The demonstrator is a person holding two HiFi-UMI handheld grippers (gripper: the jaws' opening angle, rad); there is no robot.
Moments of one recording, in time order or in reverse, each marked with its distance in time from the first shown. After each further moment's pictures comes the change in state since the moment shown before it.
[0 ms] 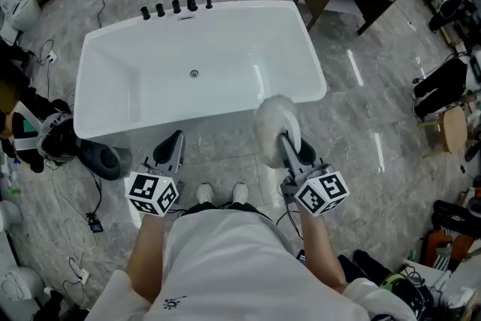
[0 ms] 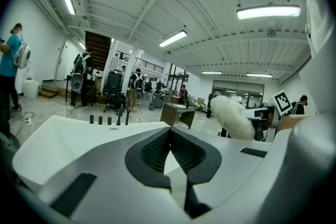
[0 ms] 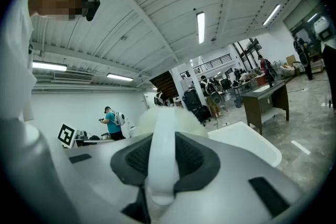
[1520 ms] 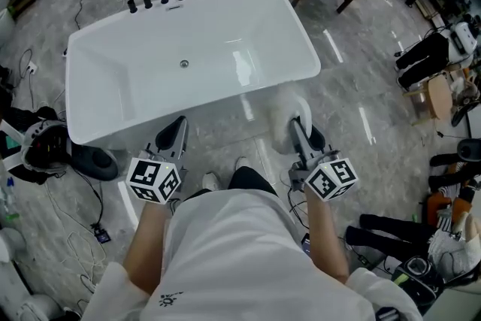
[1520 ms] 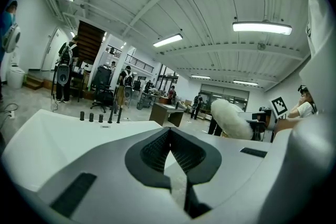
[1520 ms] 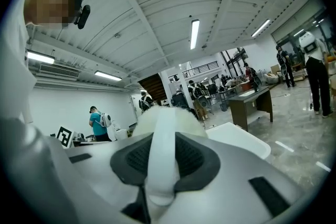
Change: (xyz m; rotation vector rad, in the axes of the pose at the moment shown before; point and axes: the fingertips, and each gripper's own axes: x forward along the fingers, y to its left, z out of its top) left arm -0.029 0.052 -0.007 -0.030 -0.001 -0.162; right arm -0.005 0.054 -0.018 0.003 -0.036 -0.166
